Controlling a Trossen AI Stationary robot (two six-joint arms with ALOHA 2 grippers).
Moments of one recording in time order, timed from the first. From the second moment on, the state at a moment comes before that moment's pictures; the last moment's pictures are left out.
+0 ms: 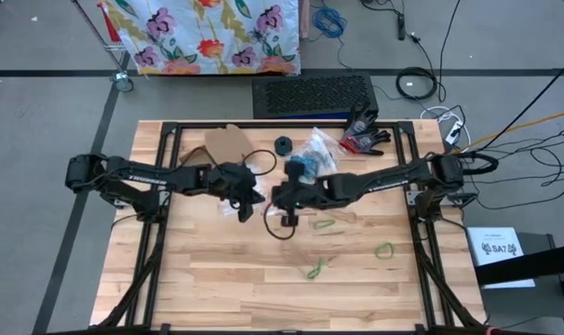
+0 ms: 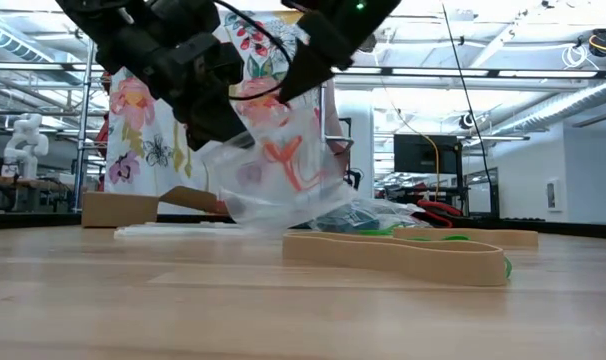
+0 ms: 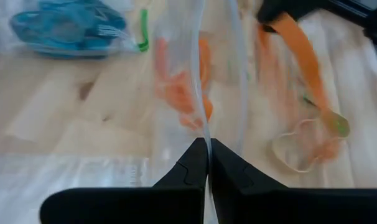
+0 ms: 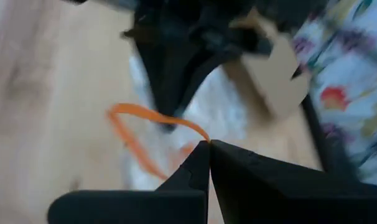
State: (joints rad) left arm 0.13 1.31 0.65 0.03 0.14 -0.28; right arm 0.09 1.79 1.41 -0.39 0.41 -0.12
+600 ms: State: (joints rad) left arm 0.12 1.31 0.65 0.02 0.15 -0.28; right arm 0.05 1.83 1.42 -0.28 0.41 -0.28
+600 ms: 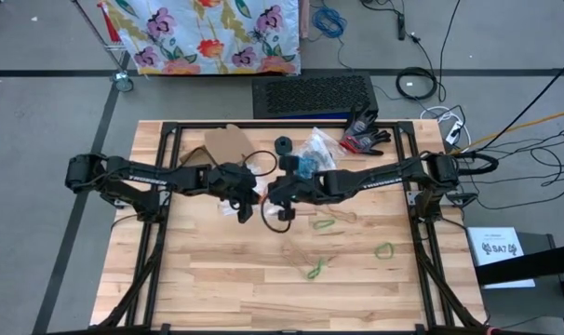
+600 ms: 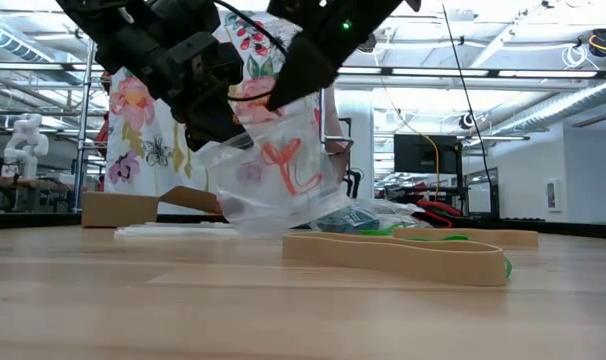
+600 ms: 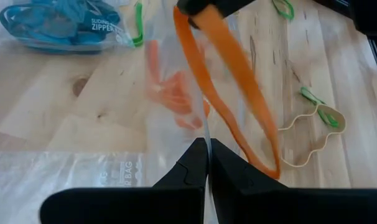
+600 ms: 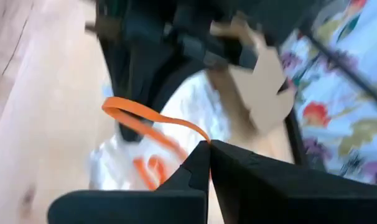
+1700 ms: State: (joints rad) left arm 0.08 1.31 0.66 0.11 0.17 -0.34; right arm 0.02 1.83 1.42 -0.39 0.23 -0.11
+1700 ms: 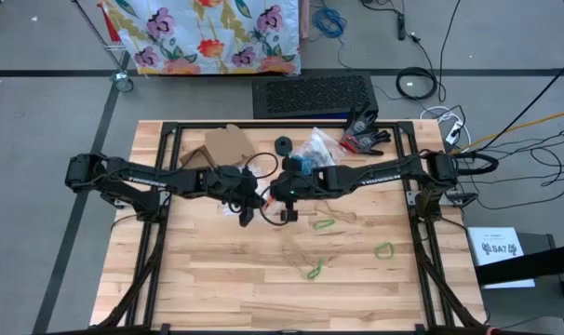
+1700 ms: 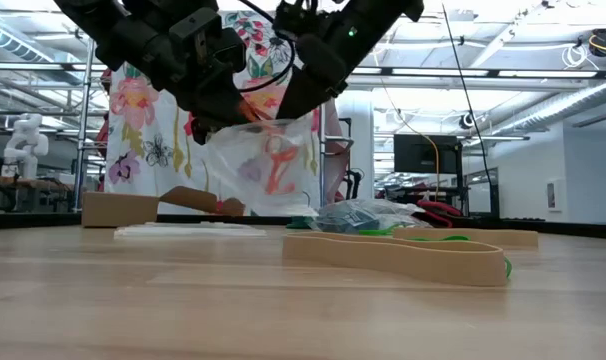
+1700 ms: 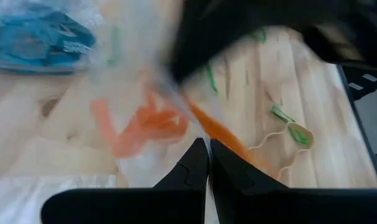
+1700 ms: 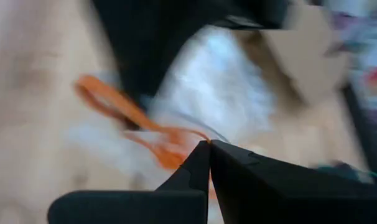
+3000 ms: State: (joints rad) left arm 0.05 1.31 0.66 0.15 0.13 -0.44; right arm -0.01 1.83 1.42 -0.35 0.09 -0.04
